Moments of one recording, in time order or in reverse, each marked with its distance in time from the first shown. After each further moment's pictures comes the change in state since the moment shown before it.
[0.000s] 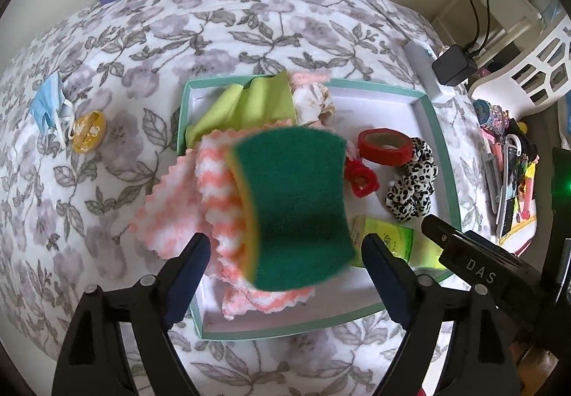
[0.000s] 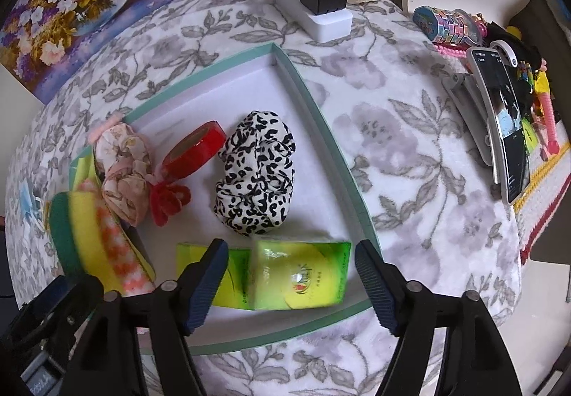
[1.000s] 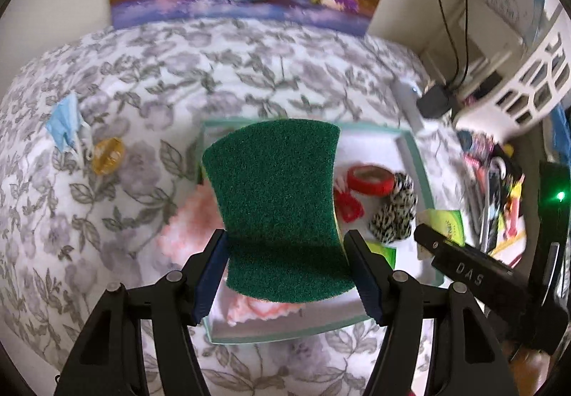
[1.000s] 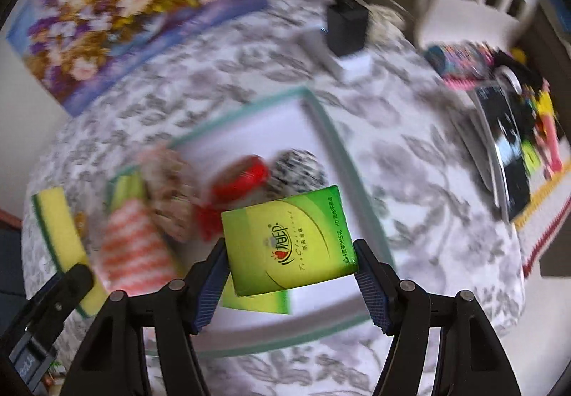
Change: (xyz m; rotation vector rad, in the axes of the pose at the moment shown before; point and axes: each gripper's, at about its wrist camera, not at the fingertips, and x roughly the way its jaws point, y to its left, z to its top) left arm -0.031 0.006 0.000 -0.015 -0.112 -0.026; right arm -0.030 0.008 0.001 -0.005 -0.098 0.054
